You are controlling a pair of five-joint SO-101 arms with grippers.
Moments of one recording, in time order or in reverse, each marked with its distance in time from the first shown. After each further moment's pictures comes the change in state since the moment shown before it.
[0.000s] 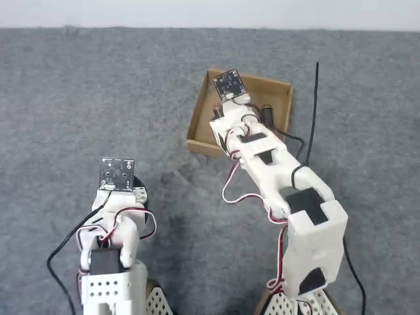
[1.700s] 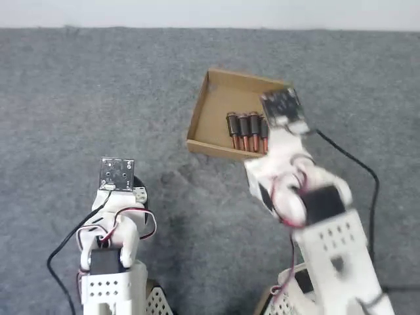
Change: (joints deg) left arm 0.0 0.0 0.0 0.0 -0.1; right arm 1.4 -74.9 20.9 59.7 -9.2
